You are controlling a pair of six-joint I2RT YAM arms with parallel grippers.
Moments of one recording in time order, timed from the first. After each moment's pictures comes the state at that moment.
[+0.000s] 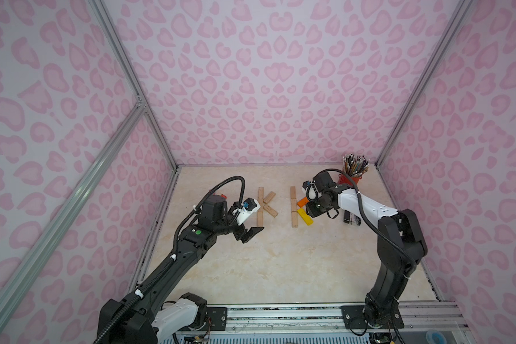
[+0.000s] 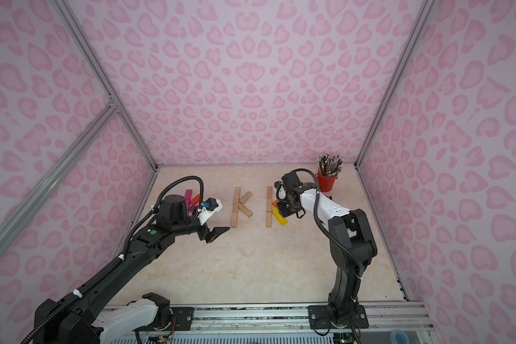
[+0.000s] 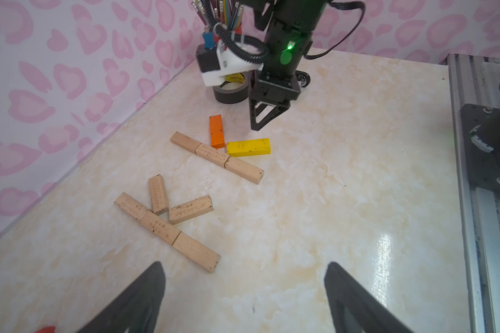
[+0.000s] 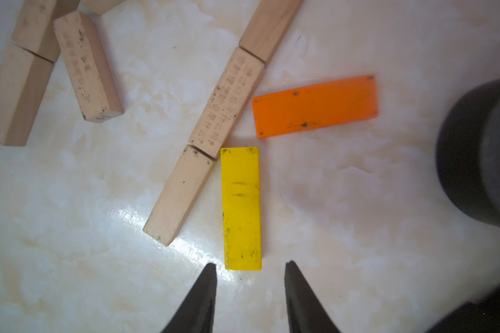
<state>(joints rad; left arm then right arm) -0.40 1.10 0.81 -0.29 0.57 0.45 0.40 1.79 1.32 -0.64 -0.10 -0.09</state>
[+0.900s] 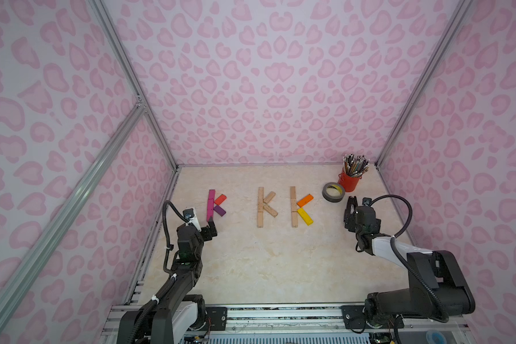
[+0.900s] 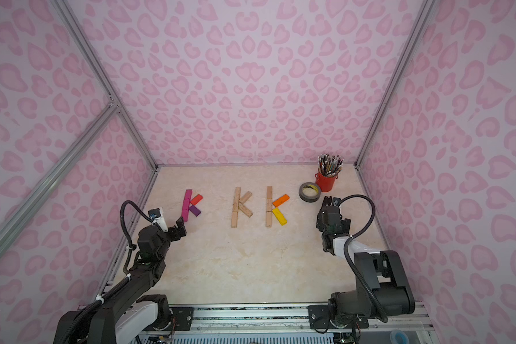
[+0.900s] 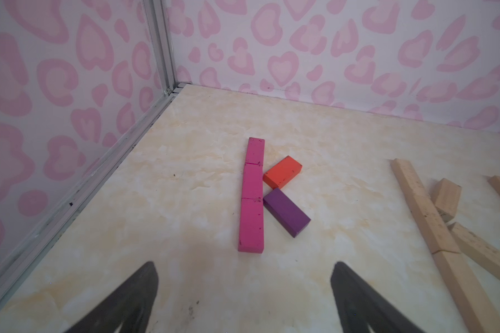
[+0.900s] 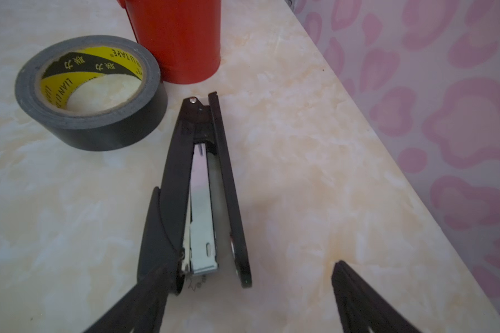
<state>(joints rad) 0.01 1.02 0.19 0.50 -0.07 -0.09 0.13 1.44 0.53 0.27 0.41 0.11</state>
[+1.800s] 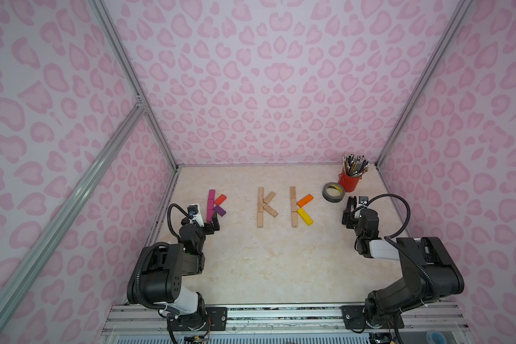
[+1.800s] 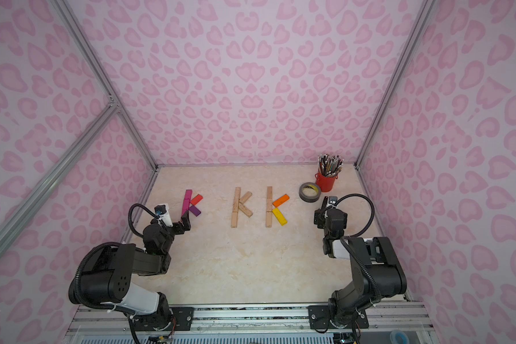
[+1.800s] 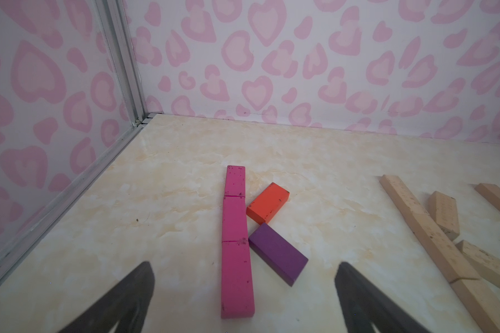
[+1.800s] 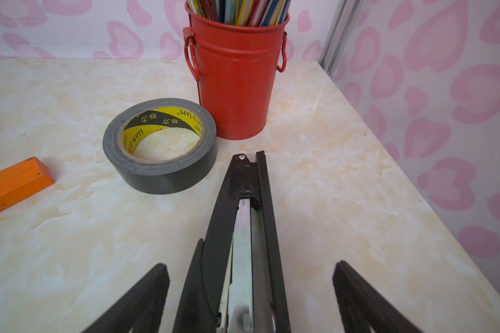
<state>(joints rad) 0.04 1.53 0.22 1.12 0.09 -0.06 0.08 1.56 0.42 0.71 0.22 0.00</state>
